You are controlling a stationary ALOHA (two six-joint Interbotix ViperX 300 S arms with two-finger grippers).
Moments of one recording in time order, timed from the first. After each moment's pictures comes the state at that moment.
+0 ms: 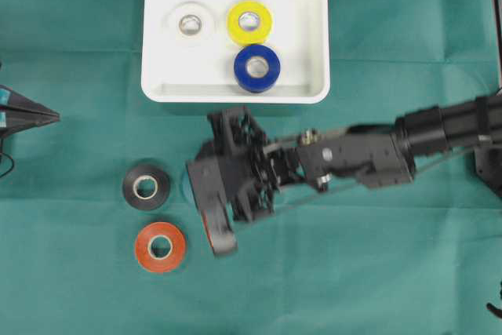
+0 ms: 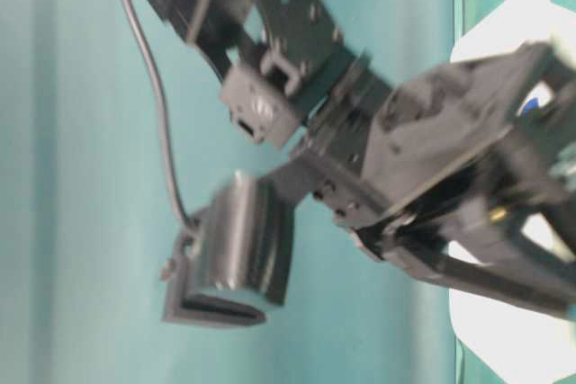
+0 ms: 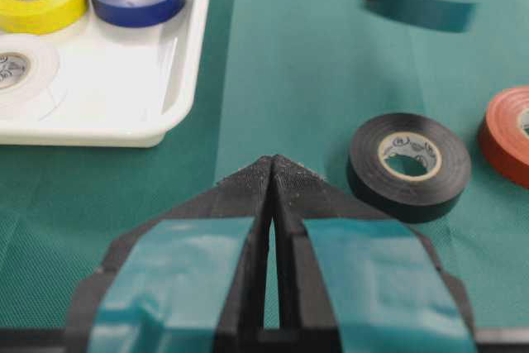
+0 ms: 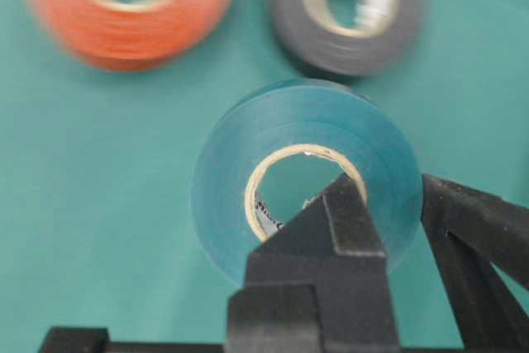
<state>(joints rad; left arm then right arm) 0.03 -1.37 1.55 -0.02 0.04 0.03 0.12 0.28 0.28 -0.44 0.28 0.34</state>
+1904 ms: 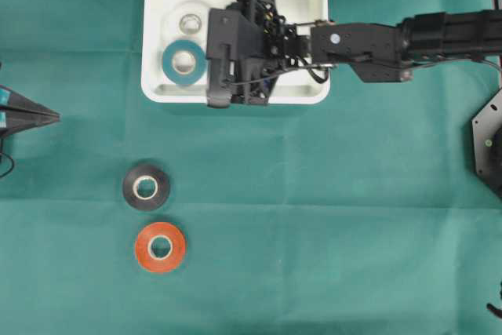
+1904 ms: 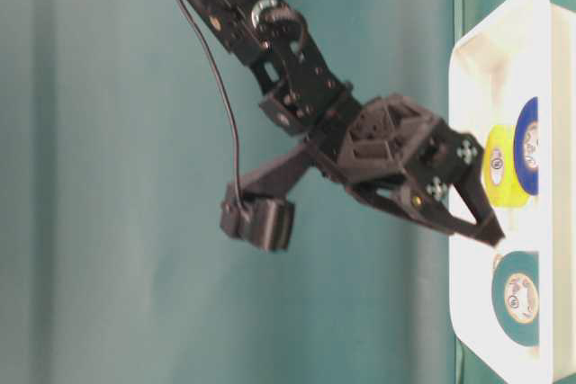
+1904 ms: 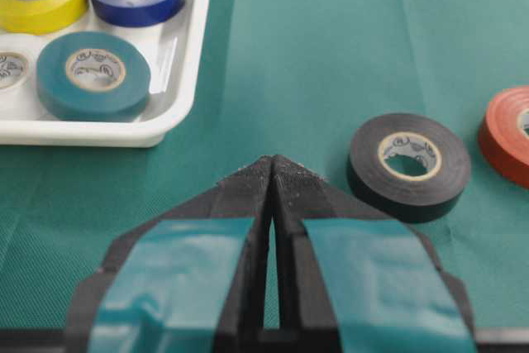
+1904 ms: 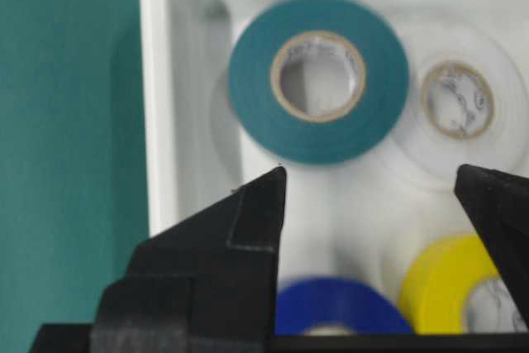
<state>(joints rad) 0.03 -1.37 1.55 -0.02 0.04 0.03 -0.22 0.24 0.38 -0.45 0.13 0.34</state>
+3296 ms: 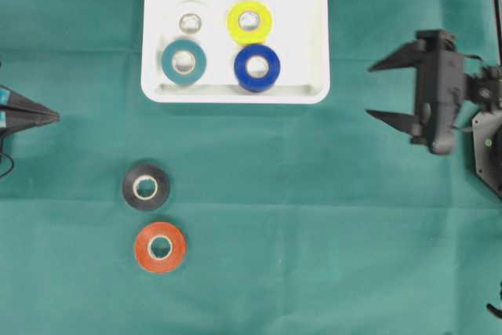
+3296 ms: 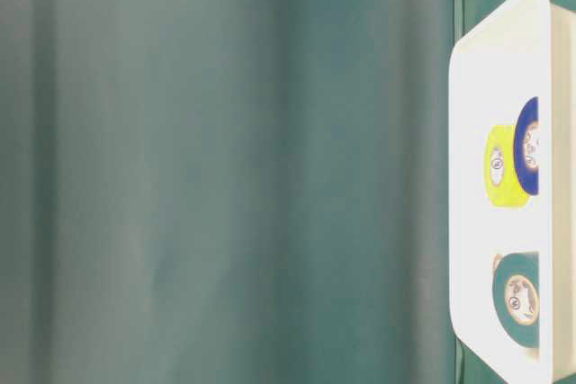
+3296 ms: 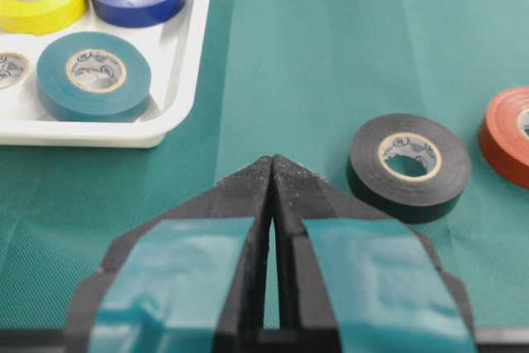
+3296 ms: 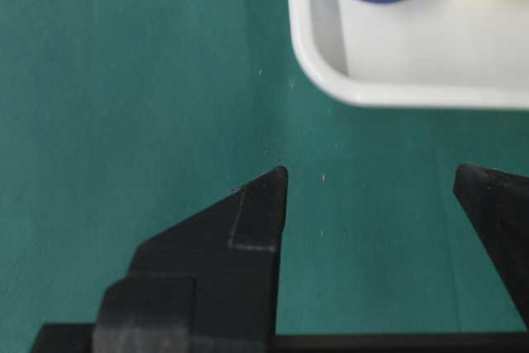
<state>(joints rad) 0.03 -1.37 1.55 -0.02 0.04 0.03 -0.22 -0.63 1.25 -0.45 0.00 0.35</state>
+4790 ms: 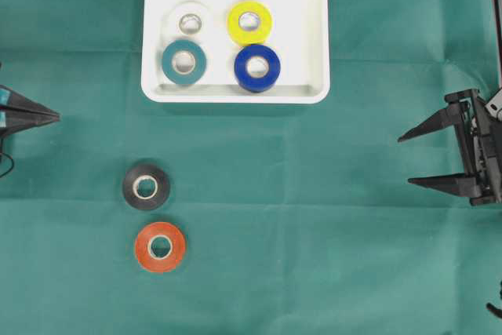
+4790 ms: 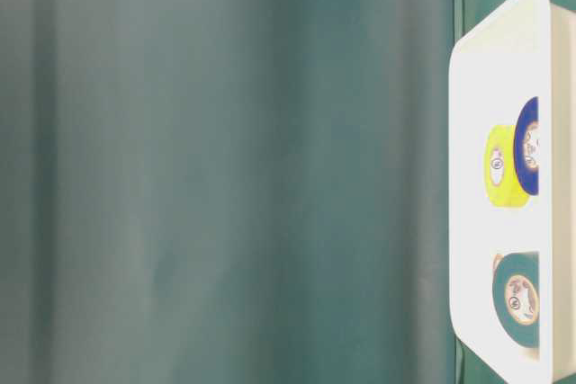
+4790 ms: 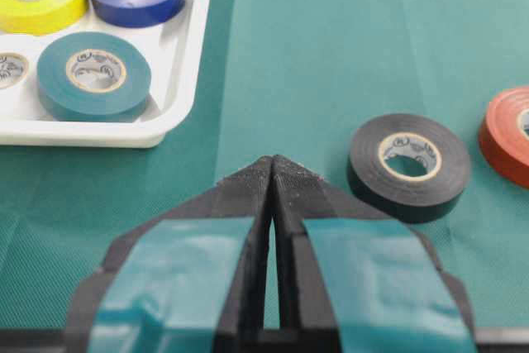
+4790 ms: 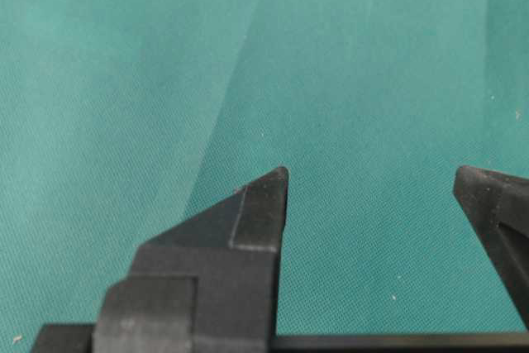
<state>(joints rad) 0.03 -1.37 1.55 -0.02 0.04 0.03 0.15 -0.91 1.44 -0.49 -0.02 0.47</state>
